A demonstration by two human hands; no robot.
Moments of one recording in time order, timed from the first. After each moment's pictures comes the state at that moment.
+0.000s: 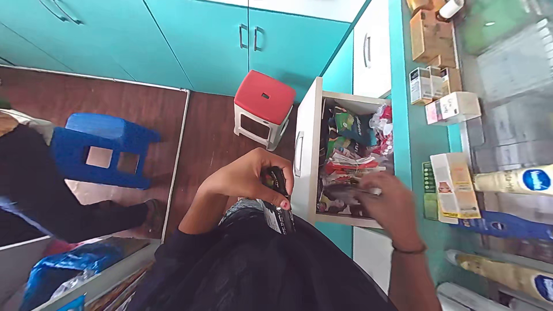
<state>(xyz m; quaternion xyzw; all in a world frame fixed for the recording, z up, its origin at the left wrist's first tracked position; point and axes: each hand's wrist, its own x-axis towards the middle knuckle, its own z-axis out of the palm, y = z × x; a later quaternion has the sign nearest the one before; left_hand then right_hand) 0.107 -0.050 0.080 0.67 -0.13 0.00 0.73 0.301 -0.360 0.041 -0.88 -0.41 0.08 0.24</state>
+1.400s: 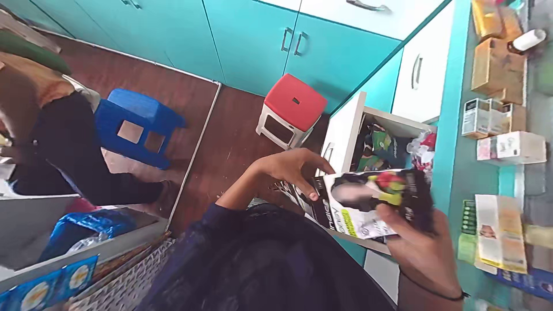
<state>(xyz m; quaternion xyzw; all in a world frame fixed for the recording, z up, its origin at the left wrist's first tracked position) 0.137 -0.036 0.035 0.70 -0.11 0.00 0.71 0.235 -0.291 0.094 -0.63 -0.33 0.27 0.65</state>
